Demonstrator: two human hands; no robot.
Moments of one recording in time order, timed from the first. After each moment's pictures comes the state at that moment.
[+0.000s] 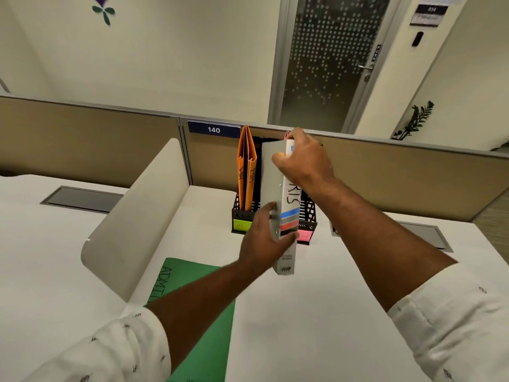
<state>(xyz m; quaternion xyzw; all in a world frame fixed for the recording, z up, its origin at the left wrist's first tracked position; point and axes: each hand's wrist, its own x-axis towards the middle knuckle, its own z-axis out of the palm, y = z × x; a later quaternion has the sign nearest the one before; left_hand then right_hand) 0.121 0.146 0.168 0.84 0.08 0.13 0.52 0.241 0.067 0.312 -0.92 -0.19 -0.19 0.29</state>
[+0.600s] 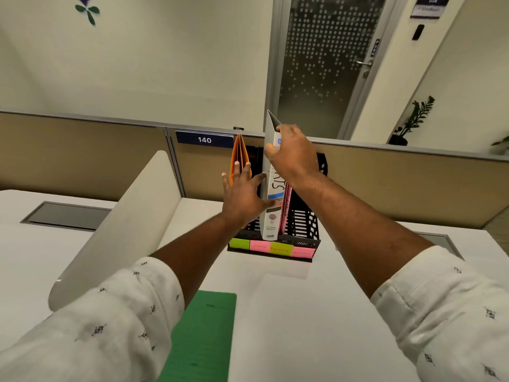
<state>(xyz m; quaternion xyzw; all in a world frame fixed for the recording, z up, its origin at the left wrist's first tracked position) 0.292 0.232 0.196 0.97 0.04 0.15 0.18 0.338 0.112 0.307 -0.91 -0.18 -0.21 0.30</state>
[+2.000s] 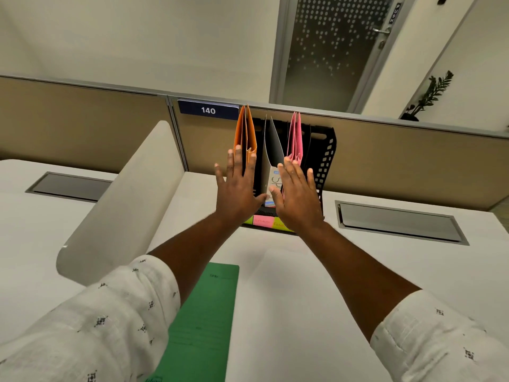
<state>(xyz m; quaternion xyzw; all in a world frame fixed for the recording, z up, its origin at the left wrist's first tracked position) 0.248 0.239 0.154 0.98 0.07 0.17 0.09 0.279 0.070 0.159 -0.94 -0.26 -0.13 0.17</state>
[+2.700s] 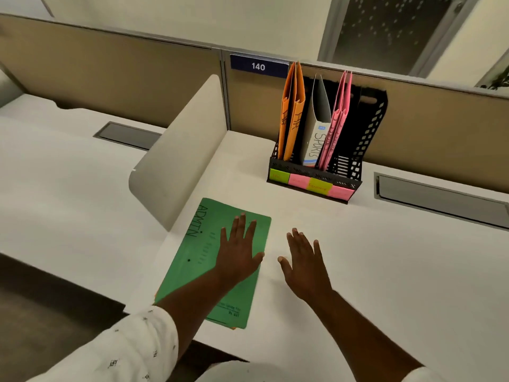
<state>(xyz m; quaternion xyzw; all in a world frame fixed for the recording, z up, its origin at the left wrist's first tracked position) -0.004 0.229 0.012 0.98 0.13 -0.06 0.12 0.053 0.028 0.005 -0.95 -0.29 0.09 0.11</state>
